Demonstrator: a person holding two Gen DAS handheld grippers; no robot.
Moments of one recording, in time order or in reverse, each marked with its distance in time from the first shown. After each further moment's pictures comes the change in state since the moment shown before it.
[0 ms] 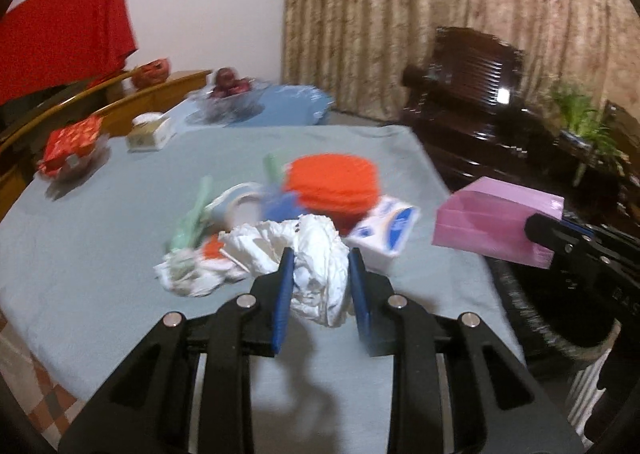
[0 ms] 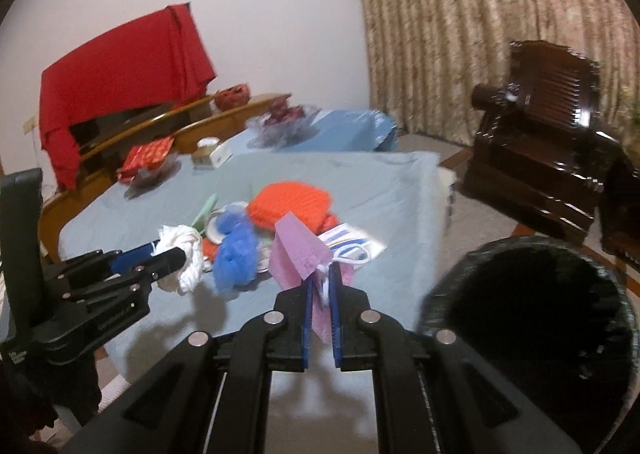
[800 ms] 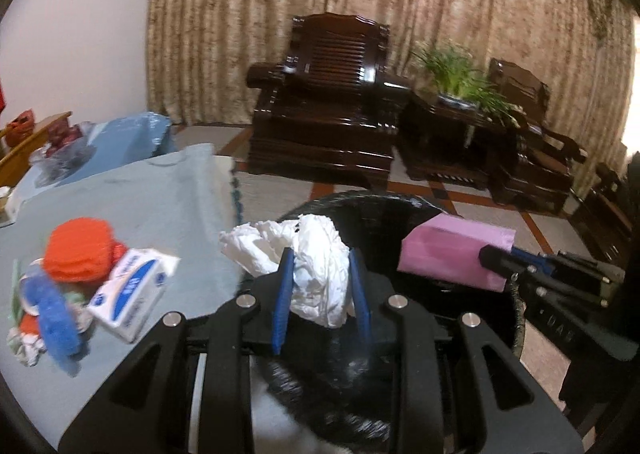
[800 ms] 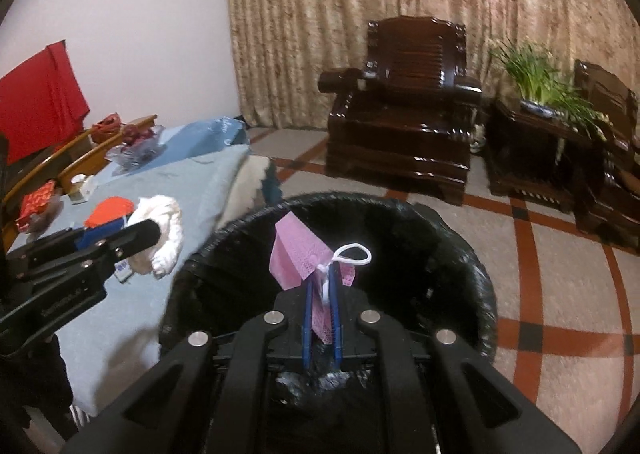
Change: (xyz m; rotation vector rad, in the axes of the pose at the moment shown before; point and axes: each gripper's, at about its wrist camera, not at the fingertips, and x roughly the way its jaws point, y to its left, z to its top) left arm 0.043 -0.221 0.017 0.224 0.012 -0.393; right arm -0.071 -0.170 -0.045 0.219 0.008 -0.380
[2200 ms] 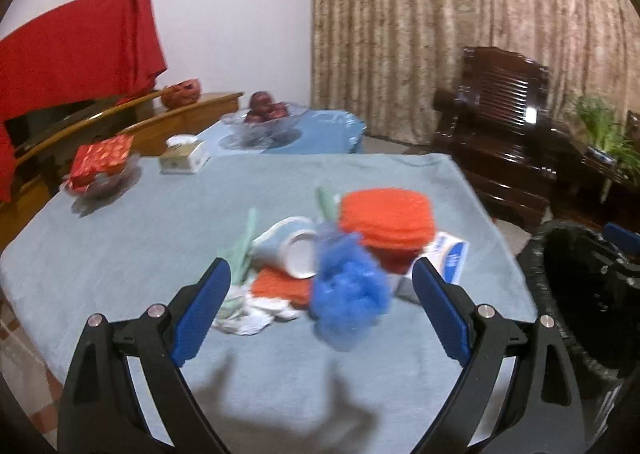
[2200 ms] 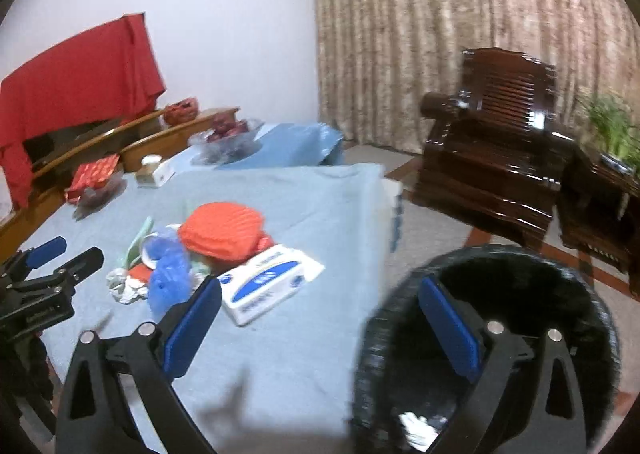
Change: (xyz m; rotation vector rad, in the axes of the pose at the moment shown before) left arm -0.142 0.236 -0.064 -0.241 -0.071 0.536; right arm 0.043 0.195 0.016 -0.184 -0.052 0.226
